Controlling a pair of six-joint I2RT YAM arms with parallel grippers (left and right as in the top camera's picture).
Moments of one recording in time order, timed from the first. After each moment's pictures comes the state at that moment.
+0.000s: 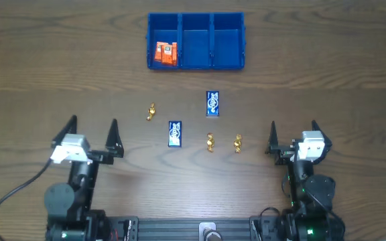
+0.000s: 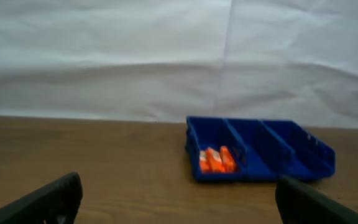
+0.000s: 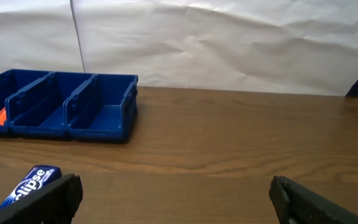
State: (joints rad) left arm -0.07 0.02 0.06 0.02 0.10 -0.12; right arm 0.06 0.01 0.01 -0.07 0.06 -0.04
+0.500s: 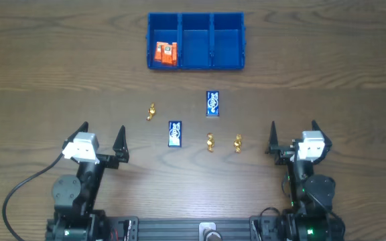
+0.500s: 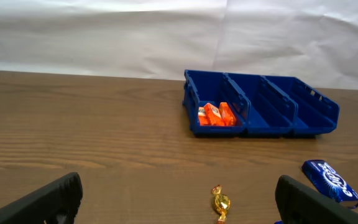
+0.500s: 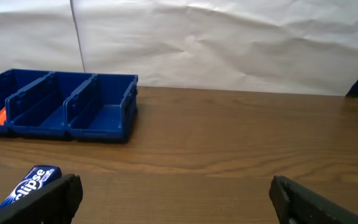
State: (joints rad) left arm -0.07 0.01 0.02 -0.11 0.13 -0.12; right arm 0.06 0.01 0.01 -0.07 0.06 -0.04
